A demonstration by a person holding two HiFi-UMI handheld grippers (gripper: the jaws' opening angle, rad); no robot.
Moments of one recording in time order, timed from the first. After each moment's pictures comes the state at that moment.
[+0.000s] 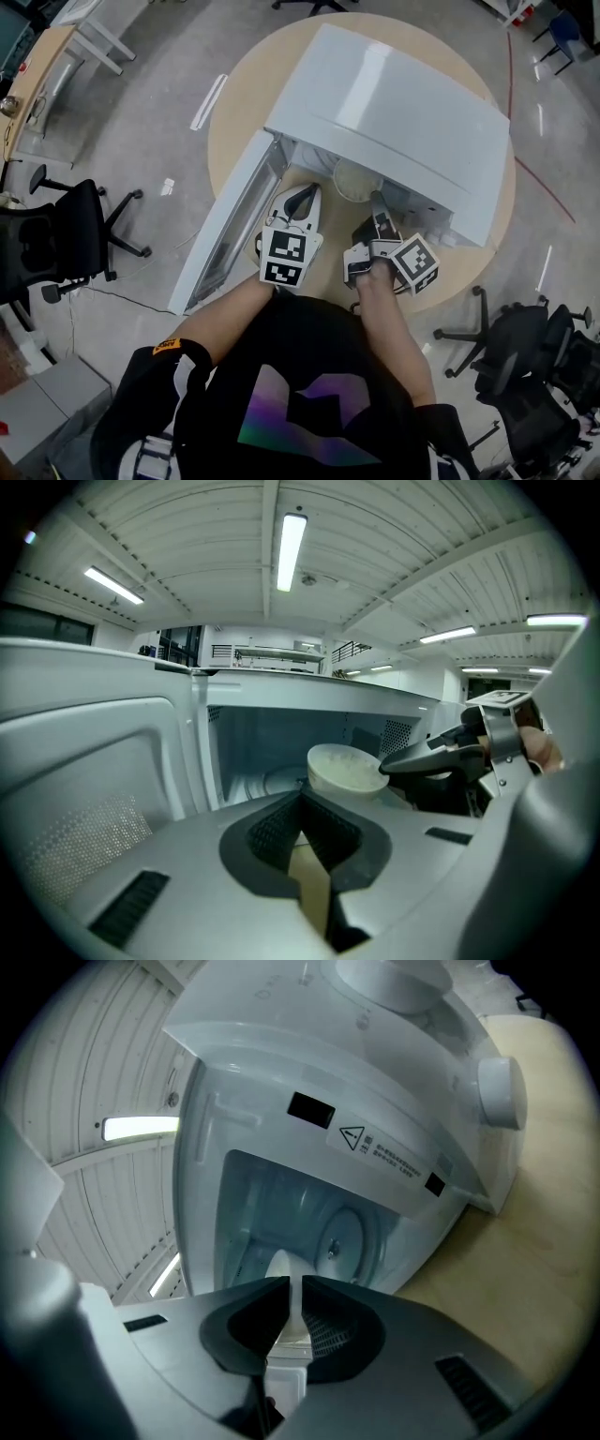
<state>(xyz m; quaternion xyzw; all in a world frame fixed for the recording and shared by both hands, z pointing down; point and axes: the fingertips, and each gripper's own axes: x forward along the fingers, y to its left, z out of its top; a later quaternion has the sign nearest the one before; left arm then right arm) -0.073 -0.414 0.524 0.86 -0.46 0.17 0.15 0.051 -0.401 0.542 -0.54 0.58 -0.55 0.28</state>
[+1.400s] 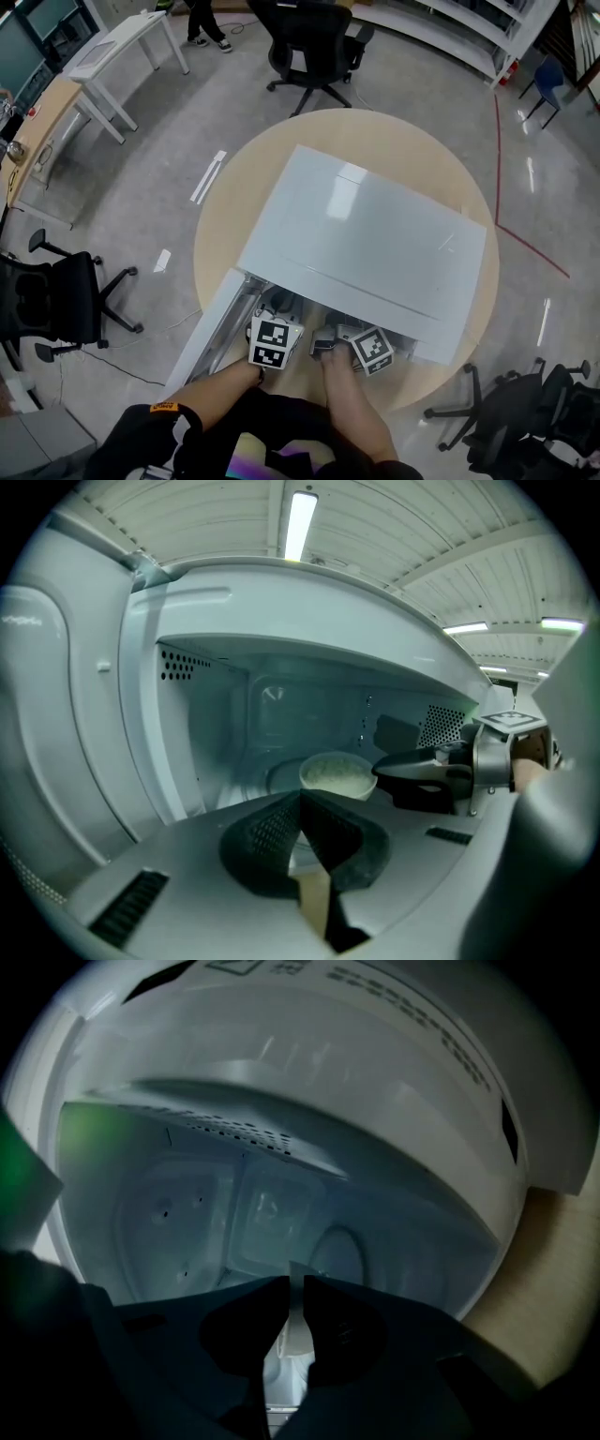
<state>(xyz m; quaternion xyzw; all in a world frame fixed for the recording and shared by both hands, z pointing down) -0.051 -0.492 0.560 0.85 -0.46 0.20 0.18 0.077 -0.484 0.587 -0.58 0.53 -0.52 0.34</state>
